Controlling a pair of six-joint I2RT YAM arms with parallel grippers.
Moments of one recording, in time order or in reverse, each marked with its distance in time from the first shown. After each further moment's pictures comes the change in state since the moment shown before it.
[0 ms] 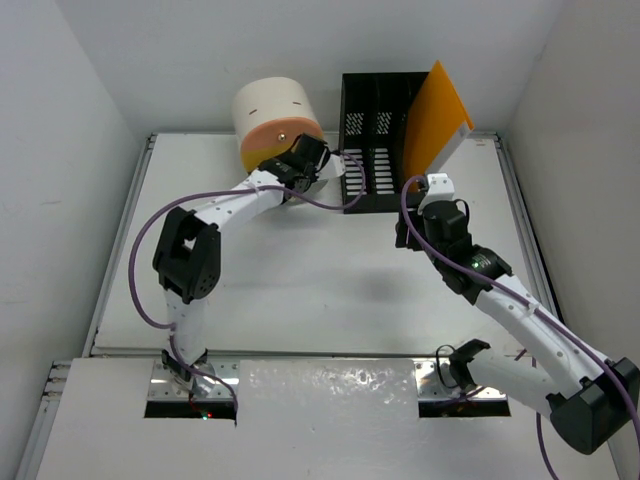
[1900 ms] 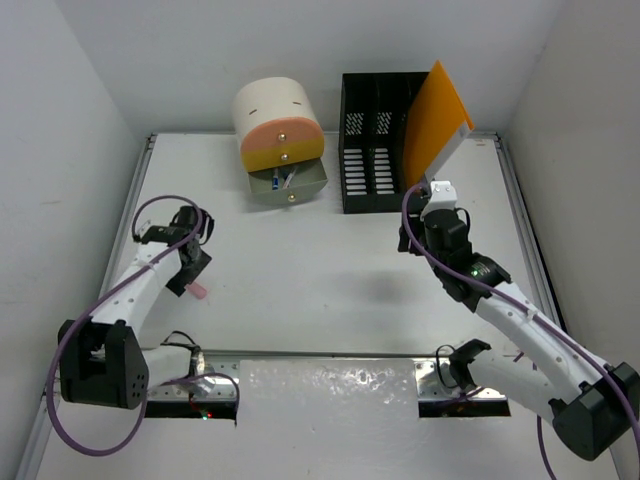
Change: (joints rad) left arm 0.486 -0.780 -0.838 -0.489 0.011 -1.963; right arm 0.000 -0.040 -0.082 0.058 0.045 -0.008
